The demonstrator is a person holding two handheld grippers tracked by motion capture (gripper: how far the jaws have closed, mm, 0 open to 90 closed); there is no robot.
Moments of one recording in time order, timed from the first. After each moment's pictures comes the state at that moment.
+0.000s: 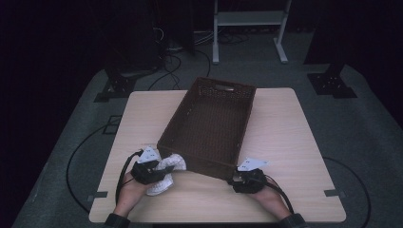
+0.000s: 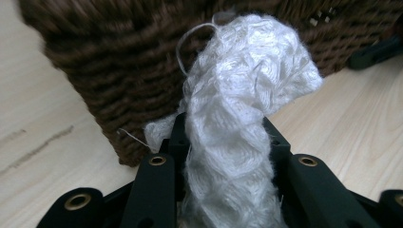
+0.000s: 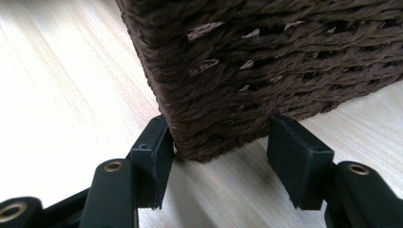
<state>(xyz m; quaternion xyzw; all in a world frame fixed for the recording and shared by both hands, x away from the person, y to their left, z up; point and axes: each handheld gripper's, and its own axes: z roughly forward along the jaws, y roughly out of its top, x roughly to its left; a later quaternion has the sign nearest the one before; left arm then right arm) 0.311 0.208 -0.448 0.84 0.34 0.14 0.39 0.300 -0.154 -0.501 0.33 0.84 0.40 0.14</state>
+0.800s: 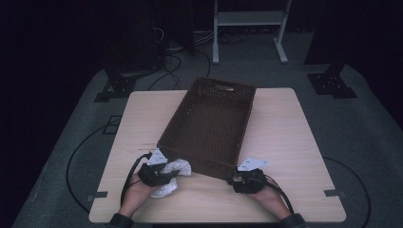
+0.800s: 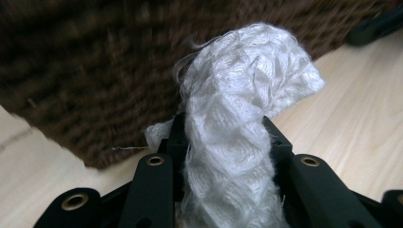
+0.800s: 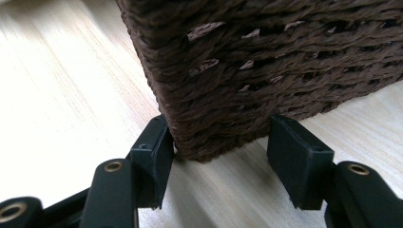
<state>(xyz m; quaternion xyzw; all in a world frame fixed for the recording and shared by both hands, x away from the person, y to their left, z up) 0.309 0.192 -0.451 0.86 0.32 0.13 0.39 0.300 -0.154 -0.501 0.33 0.84 0.39 0.14</state>
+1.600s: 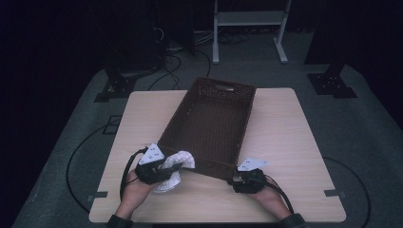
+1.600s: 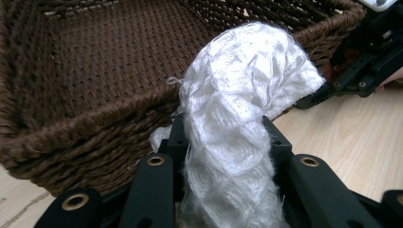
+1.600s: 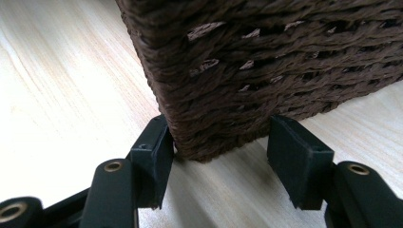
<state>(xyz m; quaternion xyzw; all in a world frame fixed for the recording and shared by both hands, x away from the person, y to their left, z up) 0.297 0.185 -0.413 0.83 0.29 0.15 0.45 0.300 -0.154 -0.501 0.34 0.84 0.39 0.14</state>
